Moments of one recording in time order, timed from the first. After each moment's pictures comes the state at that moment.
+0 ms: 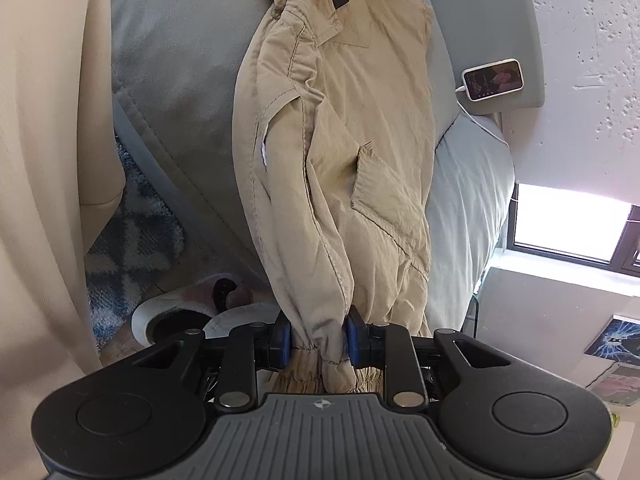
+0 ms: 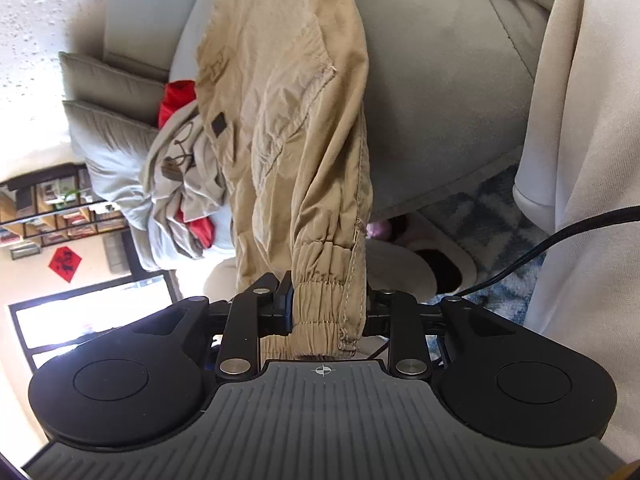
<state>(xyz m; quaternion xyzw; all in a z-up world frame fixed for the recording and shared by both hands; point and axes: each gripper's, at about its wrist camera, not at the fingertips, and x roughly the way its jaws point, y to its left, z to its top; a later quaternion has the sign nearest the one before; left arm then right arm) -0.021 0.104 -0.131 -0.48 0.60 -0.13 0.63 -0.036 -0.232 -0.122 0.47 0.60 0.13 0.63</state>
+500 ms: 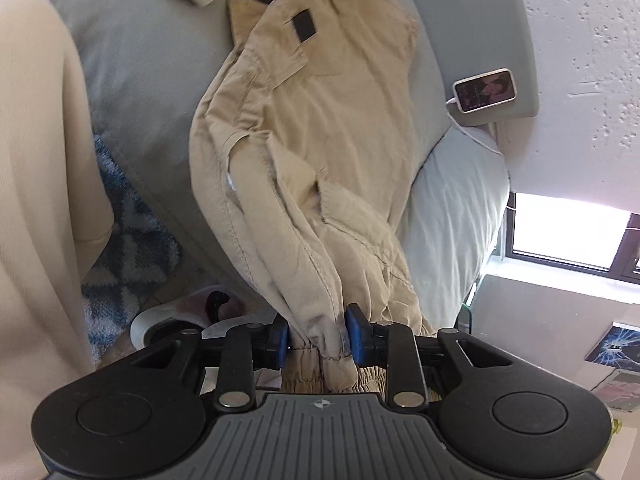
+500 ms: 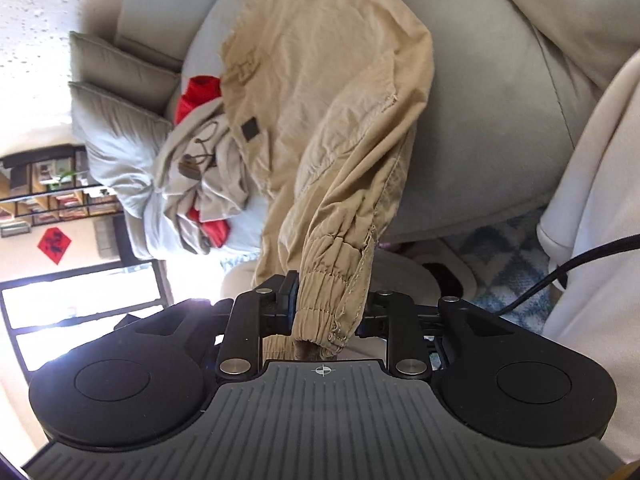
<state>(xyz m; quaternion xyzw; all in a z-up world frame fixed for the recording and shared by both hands) 0.007 0.102 -0.088 -0.47 0.58 -0.12 0.66 0.004 -0.224 -0.080 0.44 0.61 0.15 0.64</state>
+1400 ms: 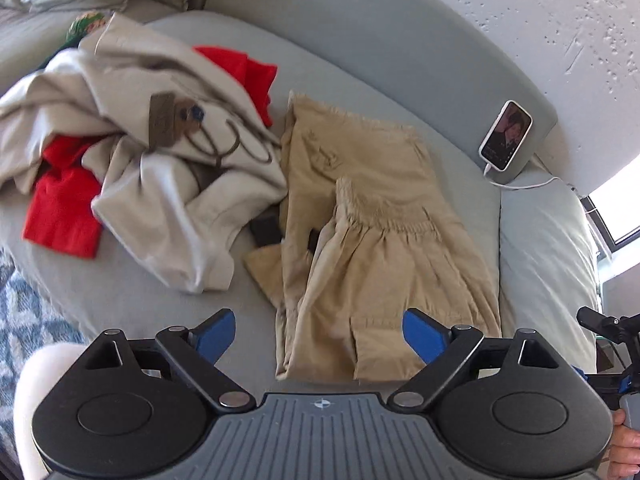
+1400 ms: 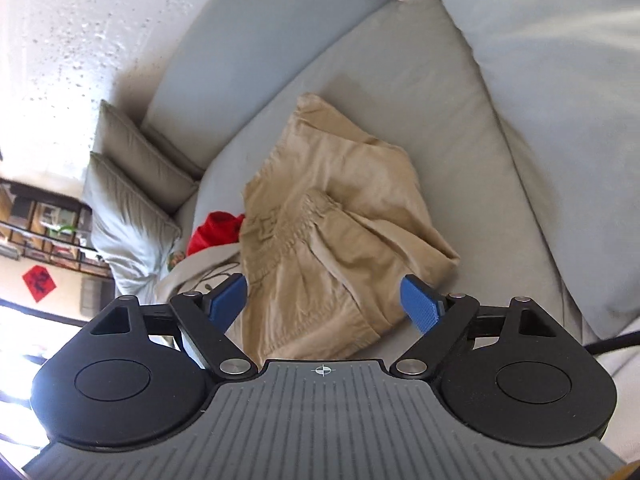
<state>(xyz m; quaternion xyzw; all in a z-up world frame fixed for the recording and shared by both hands) 0.067 0.109 -0.075 -0.23 0.49 -0.04 0.84 0.085 -0.271 -0.059 0.41 0.48 0.10 0.77</state>
